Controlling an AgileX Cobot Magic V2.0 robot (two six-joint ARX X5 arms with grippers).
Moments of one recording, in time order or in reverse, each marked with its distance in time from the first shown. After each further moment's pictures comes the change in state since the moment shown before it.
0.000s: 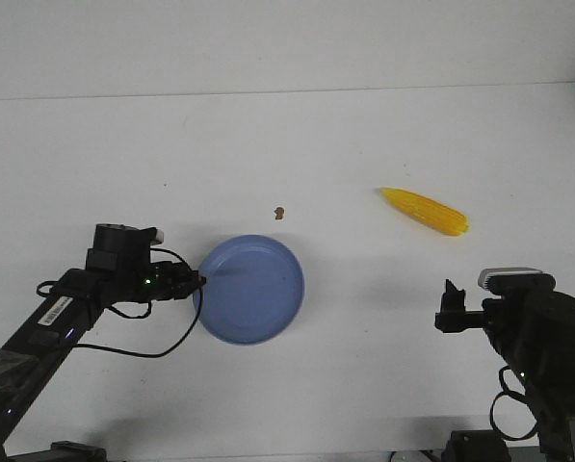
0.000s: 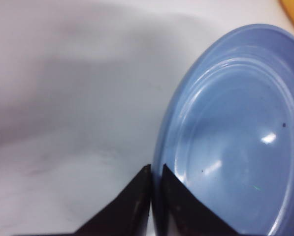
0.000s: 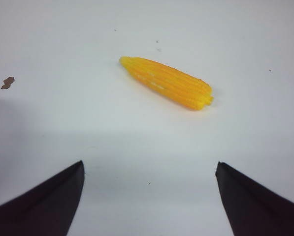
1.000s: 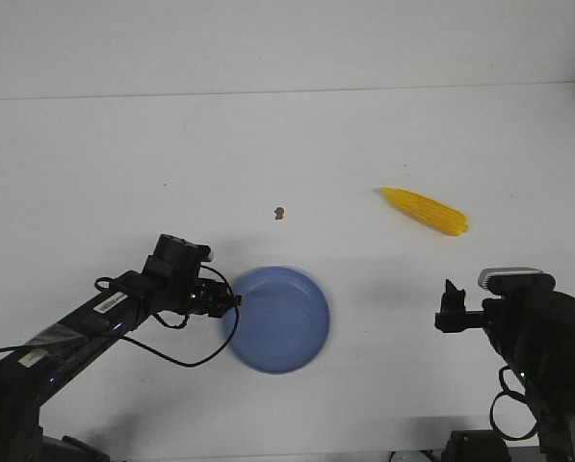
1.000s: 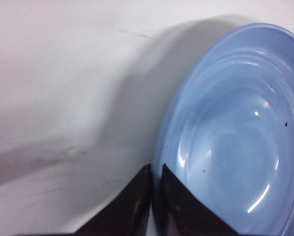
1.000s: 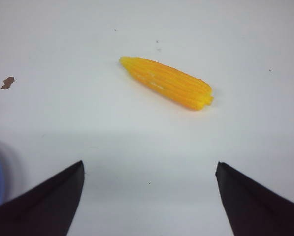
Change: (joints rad) left arm -0.224 0.158 -0.006 0.086 -0.157 0.020; right arm 0.000 0.000 0.000 0.000 0.000 0.000
